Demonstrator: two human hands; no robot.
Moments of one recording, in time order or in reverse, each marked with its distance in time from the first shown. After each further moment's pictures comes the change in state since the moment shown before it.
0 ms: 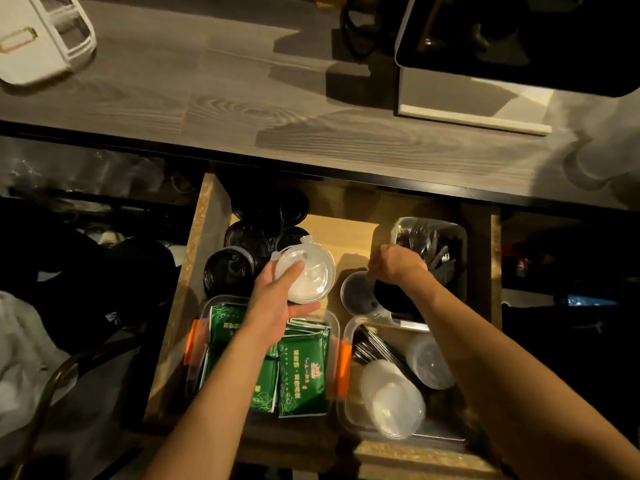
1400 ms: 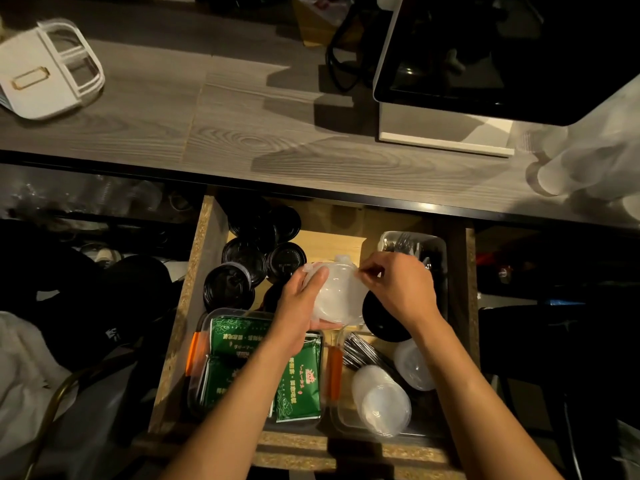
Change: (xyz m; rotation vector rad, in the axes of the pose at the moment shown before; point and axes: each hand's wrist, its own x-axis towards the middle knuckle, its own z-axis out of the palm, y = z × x) left_hand -0.034 0.006 0.042 0.160 -0.150 0.047; right_hand -0.121 -0.022 -0.042 0.325 0.562 -0.192
